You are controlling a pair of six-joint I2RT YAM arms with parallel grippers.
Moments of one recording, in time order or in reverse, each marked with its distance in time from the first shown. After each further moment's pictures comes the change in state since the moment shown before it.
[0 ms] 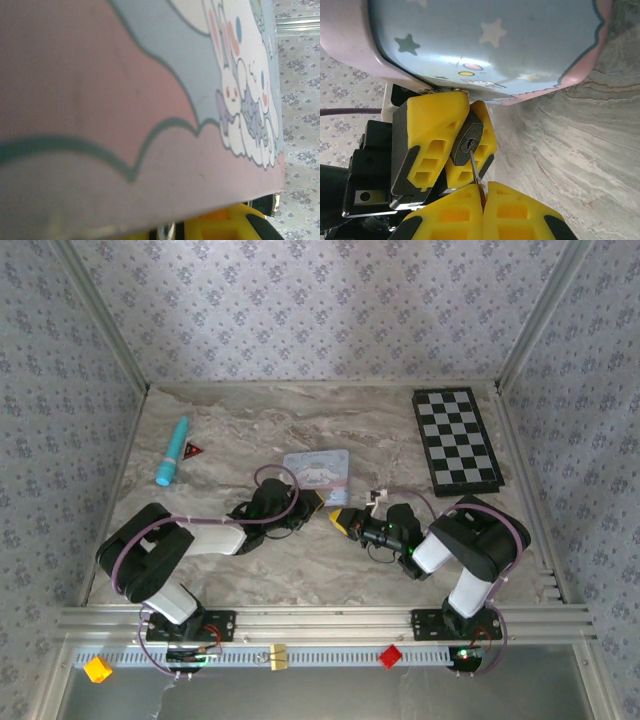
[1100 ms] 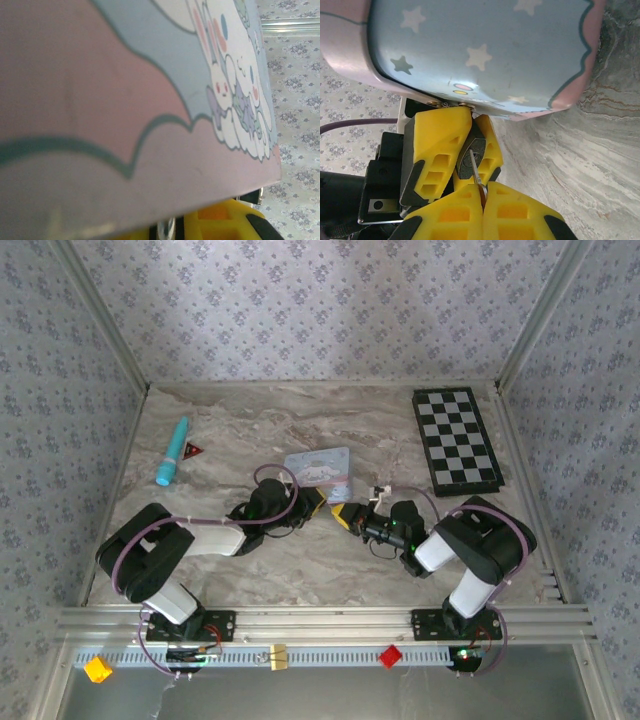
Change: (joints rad) left arm 0.002 0.000 -0.012 0.075 0.023 -0.048; right arm -0.034 -0.032 0.001 0.002 -0.011 0.016
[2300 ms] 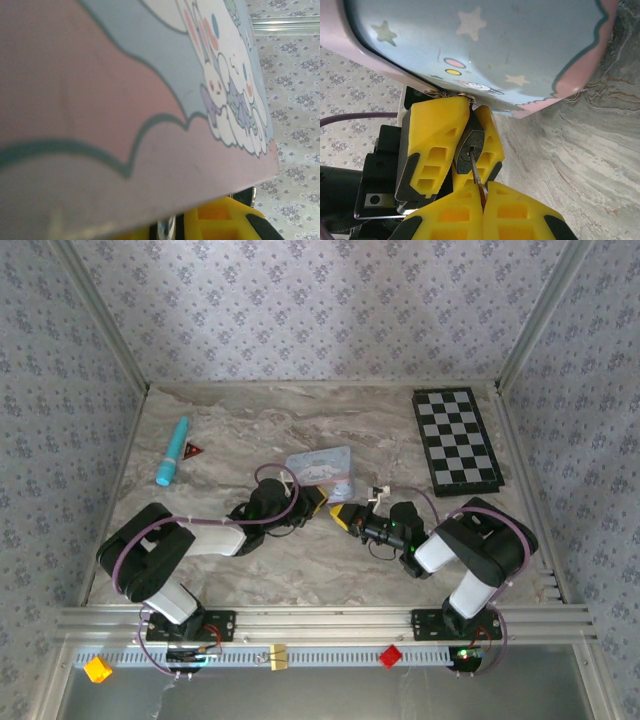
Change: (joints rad) left arm -0.002 0.004 0.000 0.031 0.010 -0.010; right arm 0.019 -0.013 -0.003 0.000 0.009 -0.001
